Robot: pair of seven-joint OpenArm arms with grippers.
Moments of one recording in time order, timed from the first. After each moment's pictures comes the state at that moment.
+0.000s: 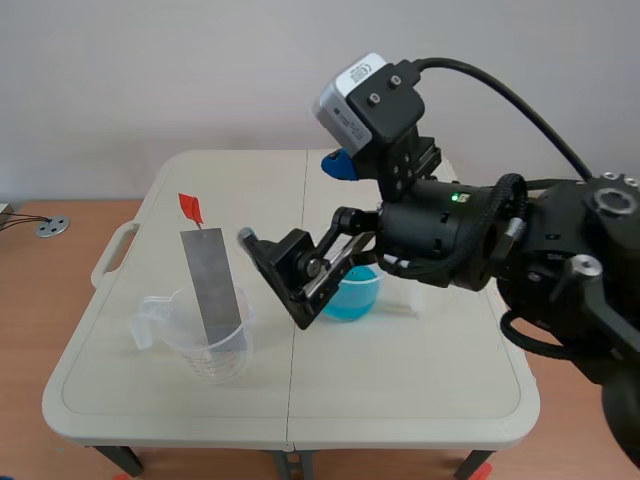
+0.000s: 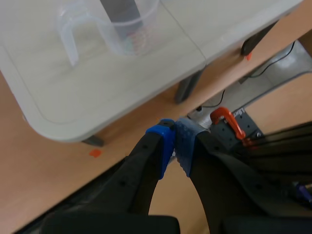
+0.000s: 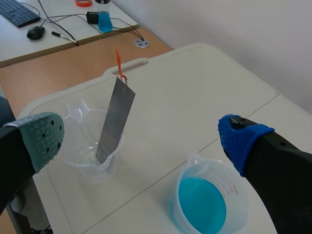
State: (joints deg) left arm 72.5 -32.4 -18.1 120.0 -15.0 -26.8 -4.1; right arm -3.2 18.1 -22.1 102.3 8.5 29.6 -9.2
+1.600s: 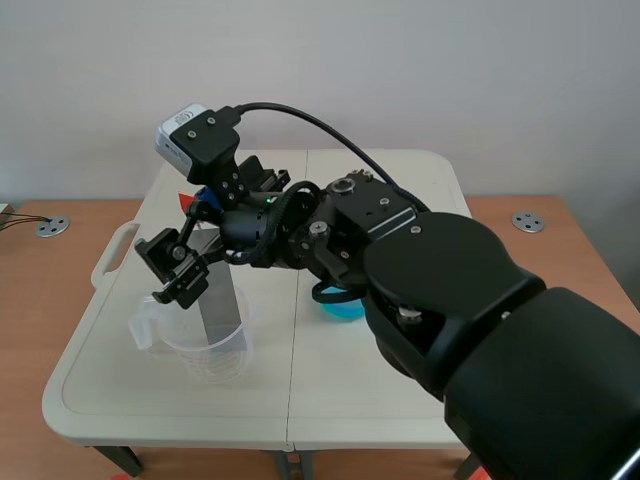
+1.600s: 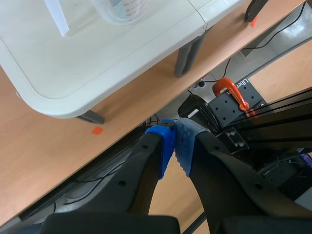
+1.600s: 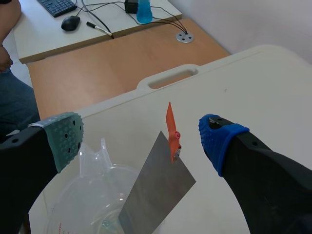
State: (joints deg) left arm 73.7 -32.4 -18.3 119.8 -12.2 -26.7 -1.9; right arm 17.8 -2.4 -34.3 66.0 1.2 29.6 -3.5
